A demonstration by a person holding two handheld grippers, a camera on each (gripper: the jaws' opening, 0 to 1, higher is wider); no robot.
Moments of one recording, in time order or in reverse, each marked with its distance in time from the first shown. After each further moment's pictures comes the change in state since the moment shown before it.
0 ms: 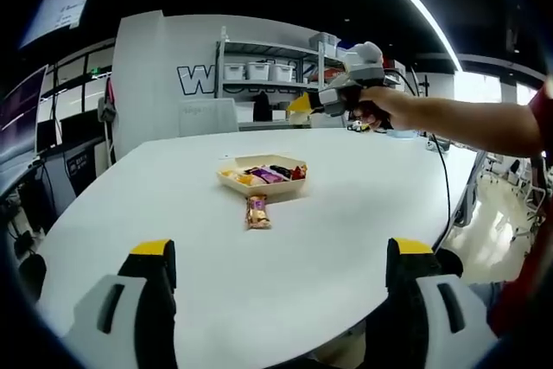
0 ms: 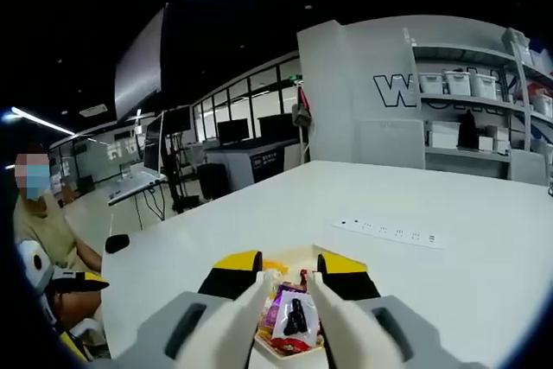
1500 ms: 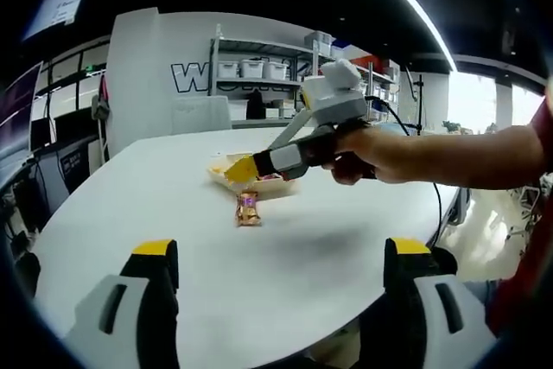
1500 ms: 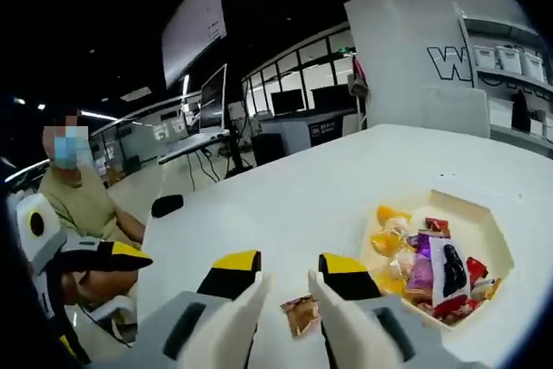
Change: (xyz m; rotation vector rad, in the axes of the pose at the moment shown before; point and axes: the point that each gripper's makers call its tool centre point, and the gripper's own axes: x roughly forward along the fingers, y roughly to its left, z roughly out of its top) left arm 0.003 -0.009 -0.005 0.001 0.013 -0.035; right arm 0.048 0.146 -0.109 -0.012 0.162 0.277
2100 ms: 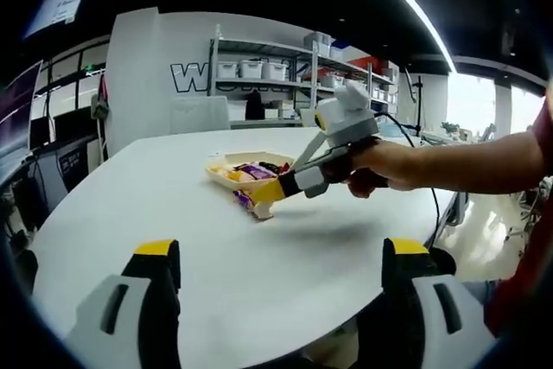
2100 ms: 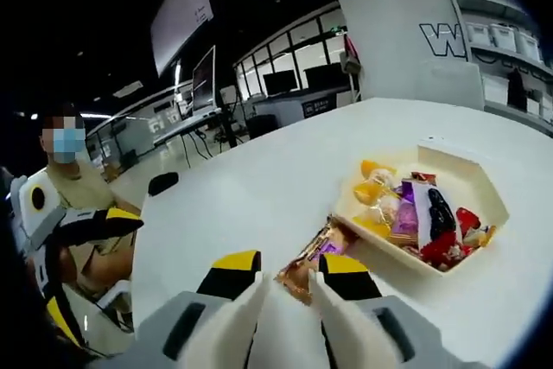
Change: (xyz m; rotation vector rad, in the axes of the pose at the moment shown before) left arm 0.000 -0.005 -0.002 -0.003 -0.006 -0.009; right arm -0.032 -0.027 -0.039 0.044 0.085 -0.036
